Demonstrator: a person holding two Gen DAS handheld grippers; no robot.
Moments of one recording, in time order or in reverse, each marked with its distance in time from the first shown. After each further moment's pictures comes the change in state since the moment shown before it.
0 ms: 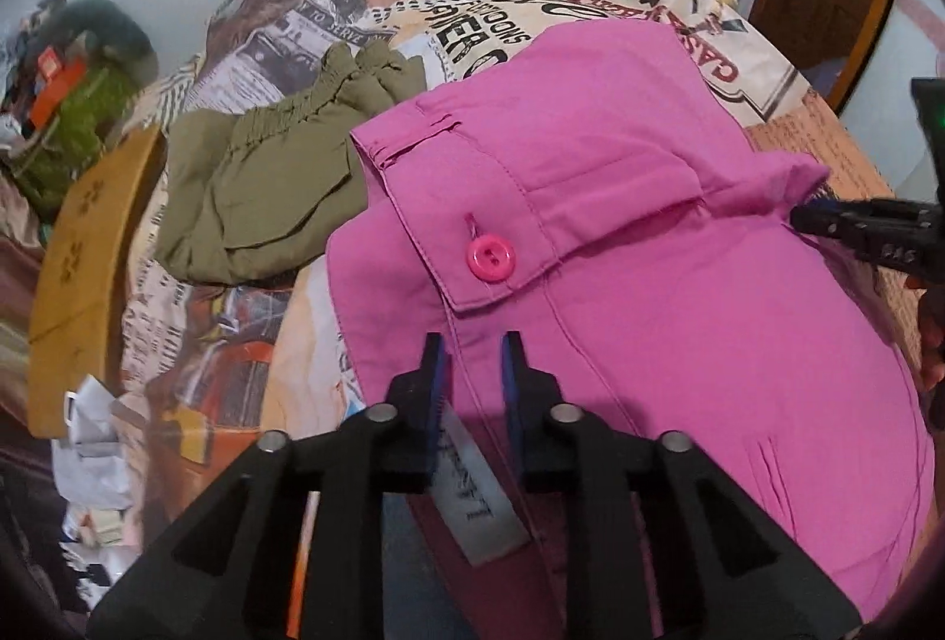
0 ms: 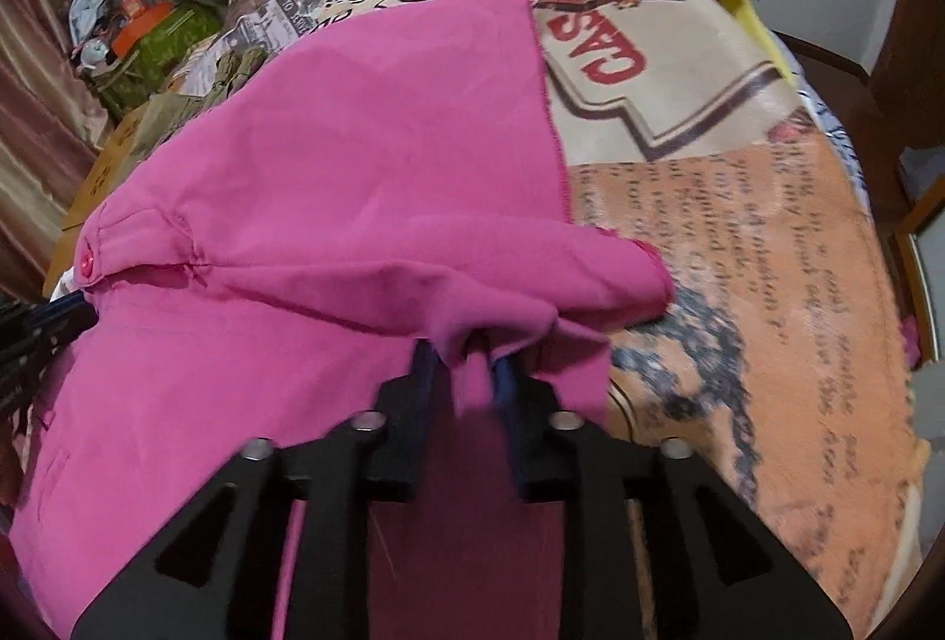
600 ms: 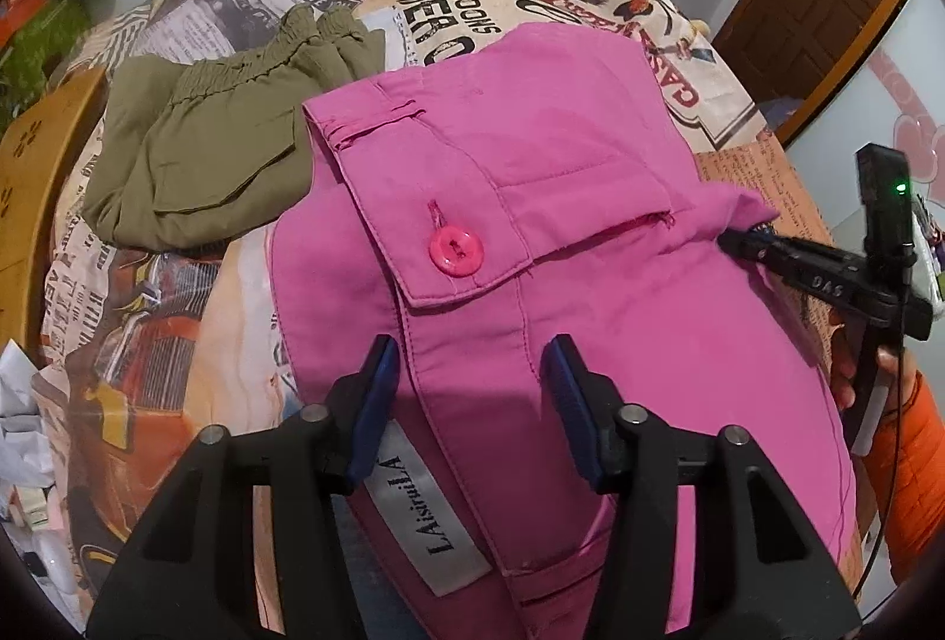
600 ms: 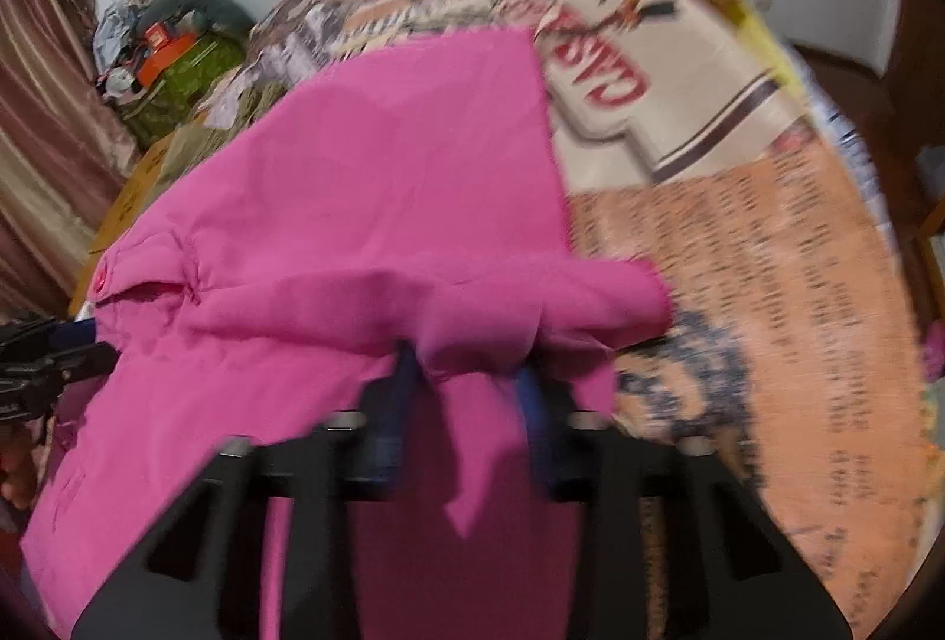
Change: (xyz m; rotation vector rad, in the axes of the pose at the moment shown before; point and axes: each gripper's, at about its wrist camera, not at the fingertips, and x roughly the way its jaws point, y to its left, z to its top) left arm 0.013 0.013 0.007 -0.115 0.044 -0.231; right arm 0.023 -0.001 0.004 0.014 -0.022 0.138
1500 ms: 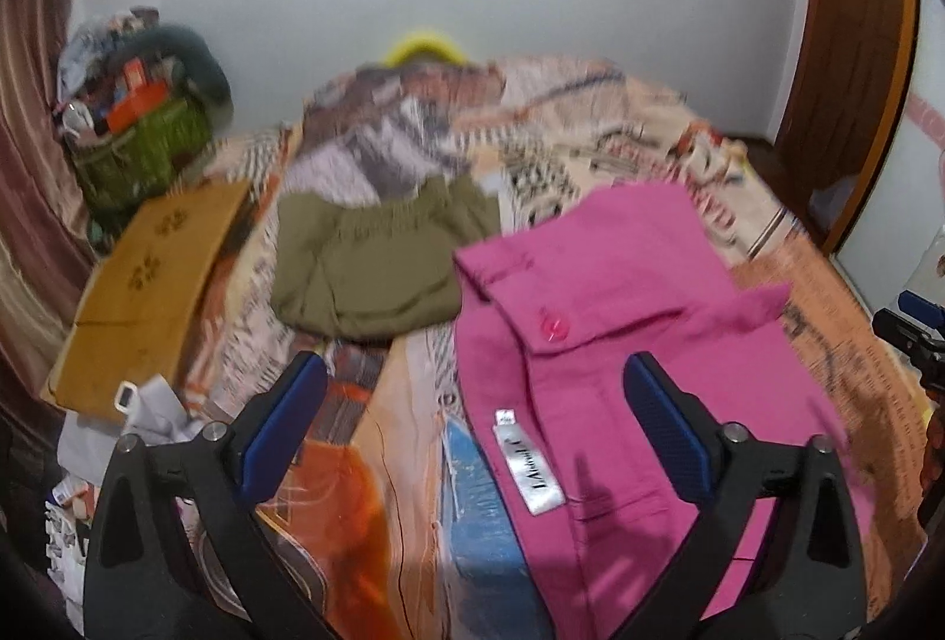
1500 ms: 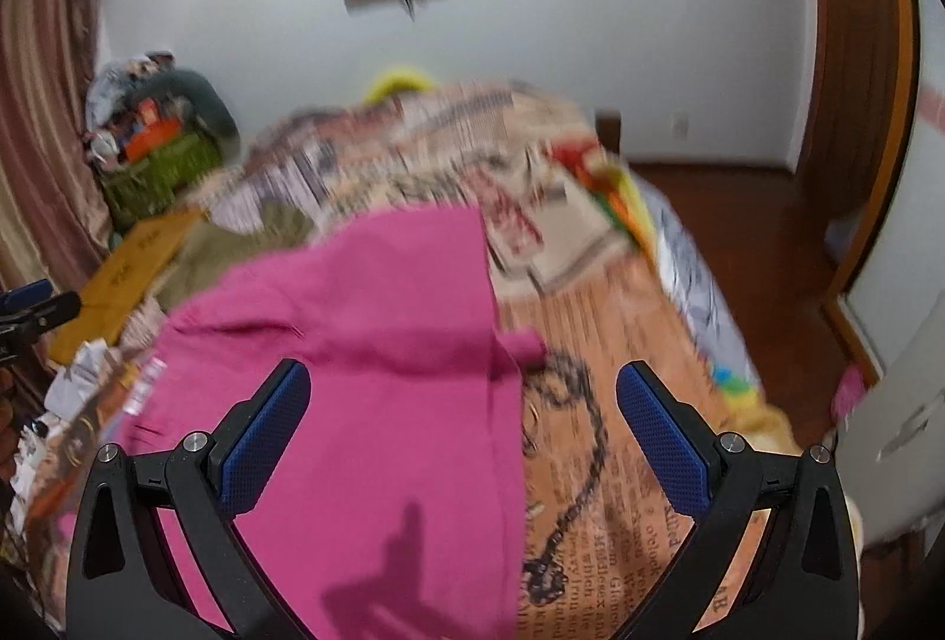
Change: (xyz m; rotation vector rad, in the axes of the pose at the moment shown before) left arm -0.105 -0.004 -0.024 -0.006 -0.319 0.269; right arm -0.114 0.035 -0.053 -0.011 -0.303 -0.237
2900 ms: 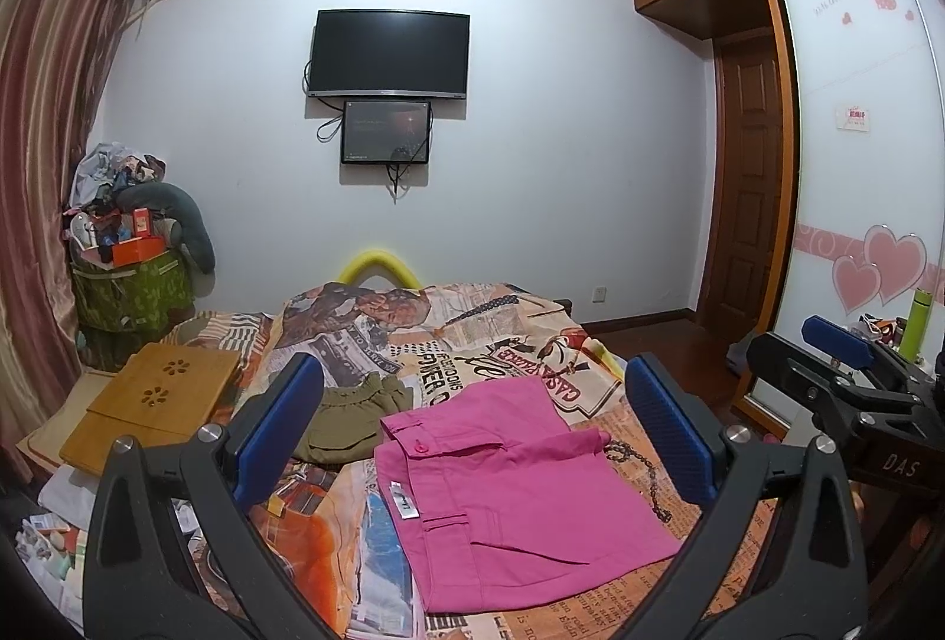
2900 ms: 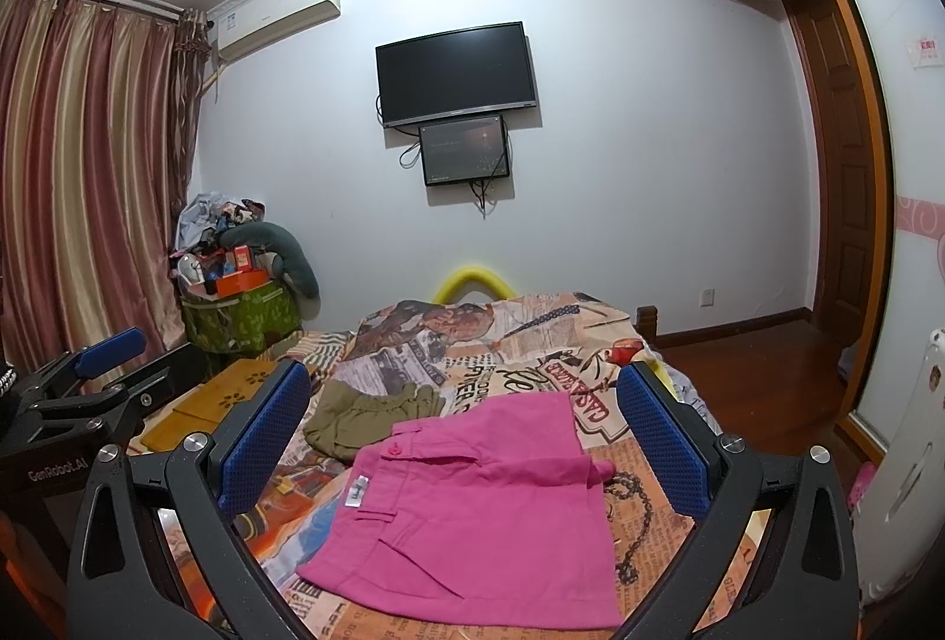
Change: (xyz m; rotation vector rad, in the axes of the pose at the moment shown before) left arm -0.274 -0.048 -0.054 -0.014 -0.575 -0.134; right arm -0.209 0.108 -0.015 -0.056 -0.553 0.103
